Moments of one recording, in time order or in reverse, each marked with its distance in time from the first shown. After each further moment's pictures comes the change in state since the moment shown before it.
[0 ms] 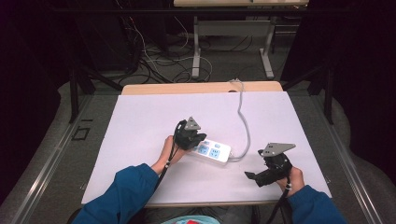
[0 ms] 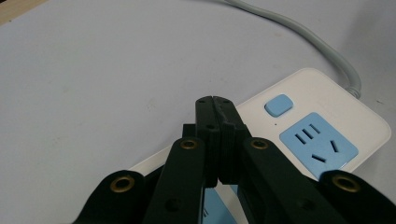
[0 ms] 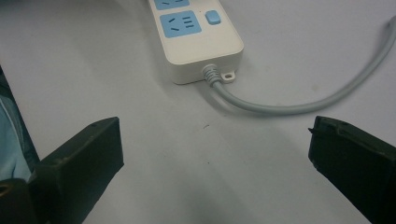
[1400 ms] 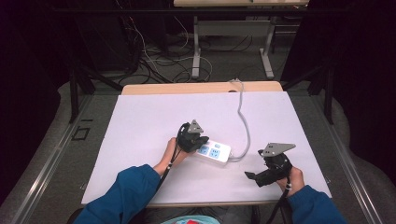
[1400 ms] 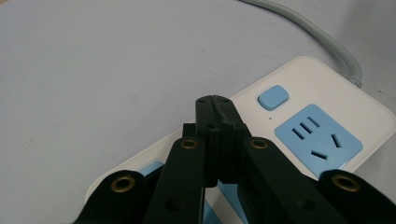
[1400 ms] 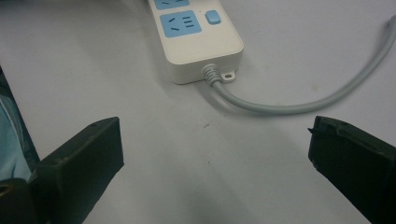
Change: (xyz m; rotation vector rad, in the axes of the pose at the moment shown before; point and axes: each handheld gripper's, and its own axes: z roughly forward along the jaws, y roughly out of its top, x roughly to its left) left arm -0.006 -0.006 0.012 0.010 -0.024 0.014; right arm 0.000 0.000 0.000 -0.004 -0.003 -0.004
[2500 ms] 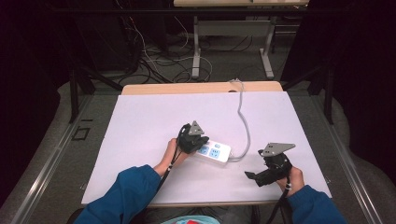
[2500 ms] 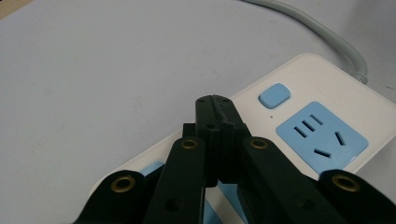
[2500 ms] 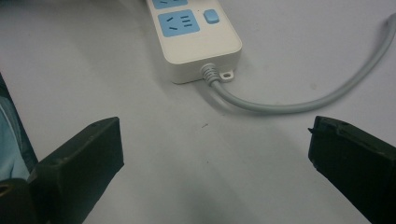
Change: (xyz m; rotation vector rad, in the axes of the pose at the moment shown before) left arm -0.004 -0.001 0.000 -0.001 0.028 0.035; right arm 0.000 0.000 0.000 0.008 -0.001 0.012
